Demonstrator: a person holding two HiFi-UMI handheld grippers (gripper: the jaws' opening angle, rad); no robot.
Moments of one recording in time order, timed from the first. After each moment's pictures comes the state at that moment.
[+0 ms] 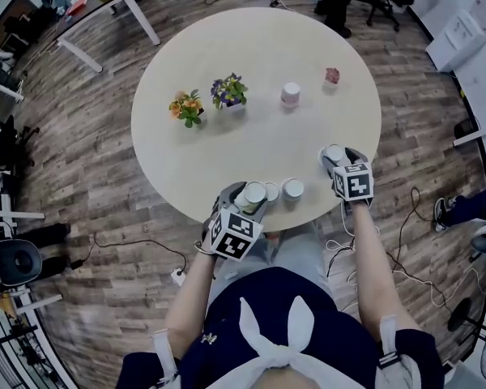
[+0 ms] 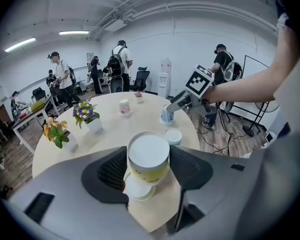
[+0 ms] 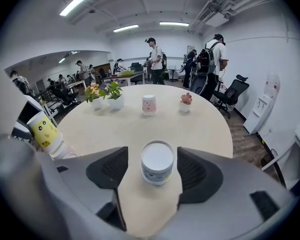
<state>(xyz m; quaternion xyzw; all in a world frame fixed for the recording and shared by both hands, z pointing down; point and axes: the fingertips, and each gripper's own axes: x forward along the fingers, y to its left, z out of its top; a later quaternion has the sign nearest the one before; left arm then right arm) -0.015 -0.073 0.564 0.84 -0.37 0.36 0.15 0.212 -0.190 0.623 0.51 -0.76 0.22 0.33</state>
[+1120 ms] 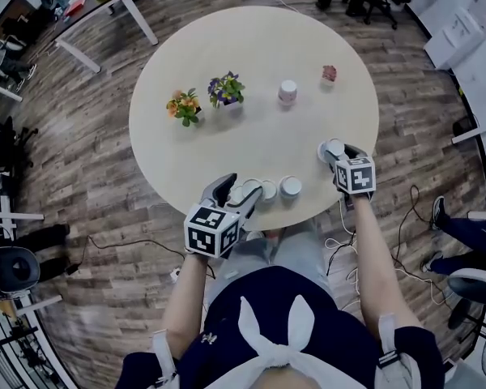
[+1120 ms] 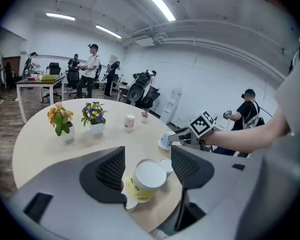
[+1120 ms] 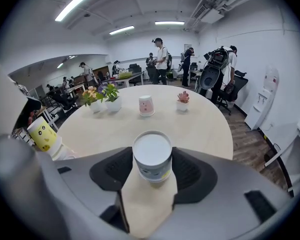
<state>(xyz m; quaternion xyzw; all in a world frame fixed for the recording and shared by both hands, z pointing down) -0.028 -0.090 0.511 0.86 -0.41 0.18 0.26 0.221 -0.197 0.624 0.51 -0.76 0.24 0.32</state>
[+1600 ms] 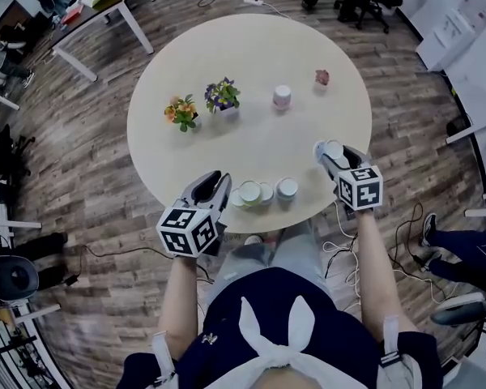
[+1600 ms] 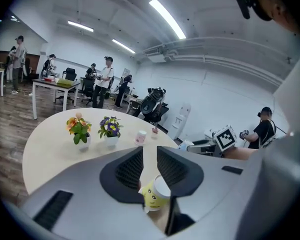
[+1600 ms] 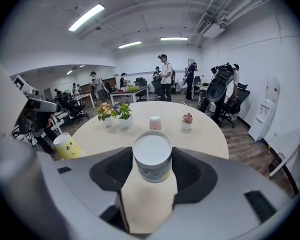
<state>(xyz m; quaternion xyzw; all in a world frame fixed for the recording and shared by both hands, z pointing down) -0.079 -0.107 0.474 0.84 -0.47 0.09 0.26 0.205 -0.171 0.550 0.51 -0.79 0.19 0.26</state>
